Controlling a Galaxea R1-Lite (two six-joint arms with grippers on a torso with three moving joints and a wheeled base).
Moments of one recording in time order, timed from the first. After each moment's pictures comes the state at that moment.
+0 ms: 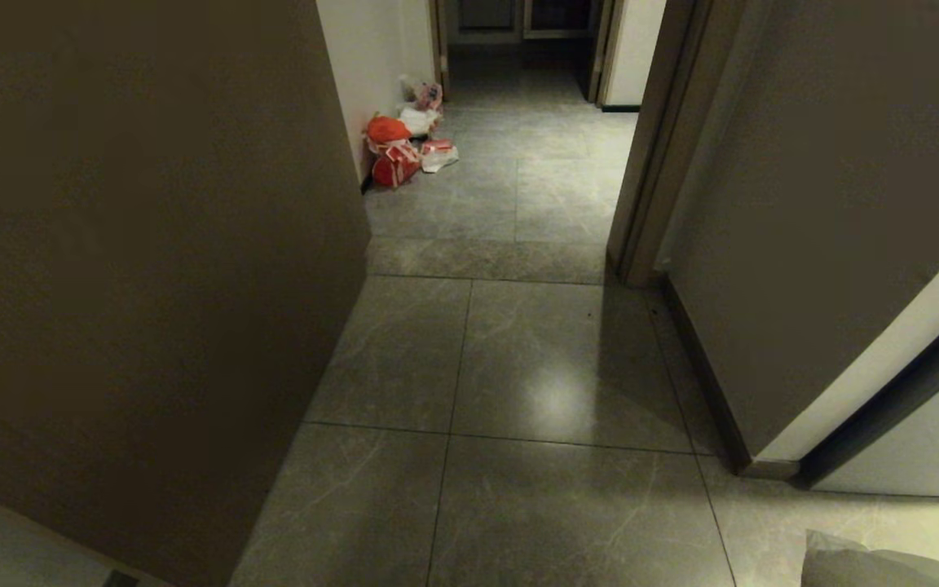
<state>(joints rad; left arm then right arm) 0.00 0.00 0.00 0.00 0.00 -0.01 -0.01 0.00 -0.08 0.19 -0.01 0.01</state>
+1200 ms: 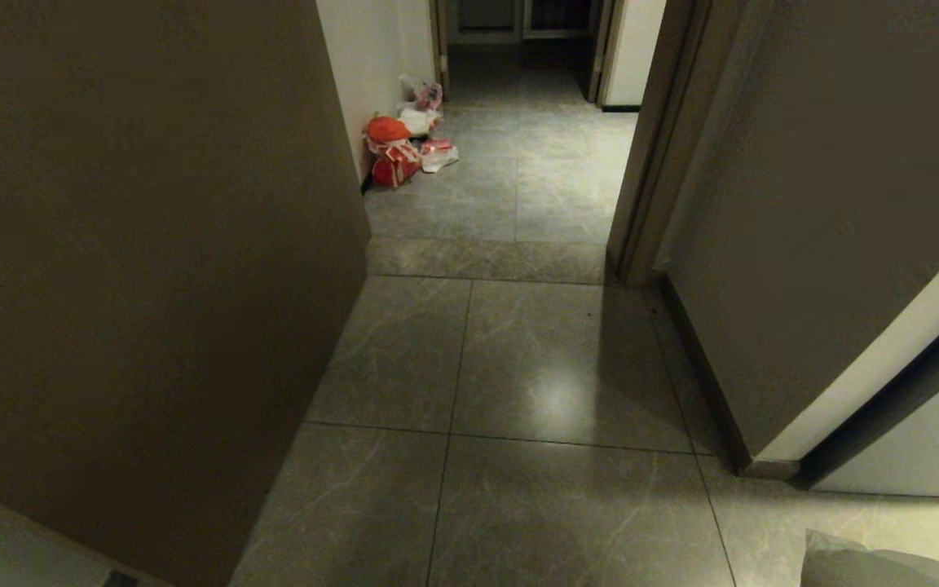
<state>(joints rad) 0.00 0.00 0.00 0.00 0.00 -0.01 -0.01 0.00 -0.08 0.19 -0.01 0.01</state>
